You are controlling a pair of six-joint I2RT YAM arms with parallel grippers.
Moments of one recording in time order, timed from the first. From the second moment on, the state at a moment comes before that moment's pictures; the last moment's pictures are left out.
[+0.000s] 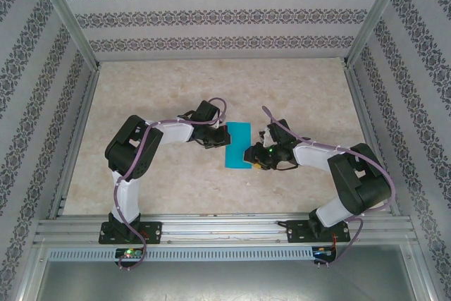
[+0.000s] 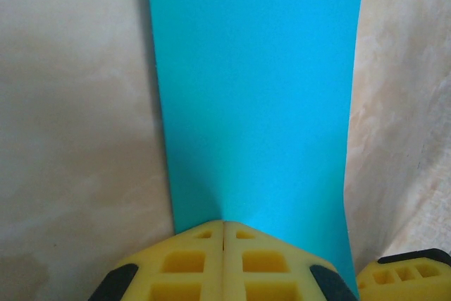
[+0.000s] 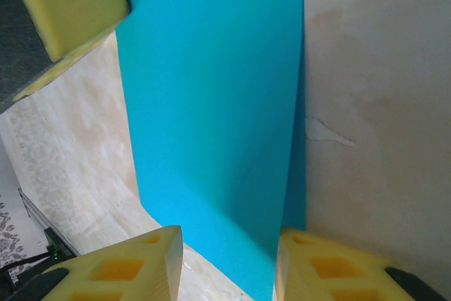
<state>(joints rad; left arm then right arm) -0.54 2.00 1.17 -0.17 0.47 -0.69 0.42 1.54 0.63 -0.15 -0.59 0.77</state>
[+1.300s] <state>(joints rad) -0.54 1.88 1.12 -0.15 0.45 -0.66 0.30 1.73 0.75 -0.04 -0.71 0.74</state>
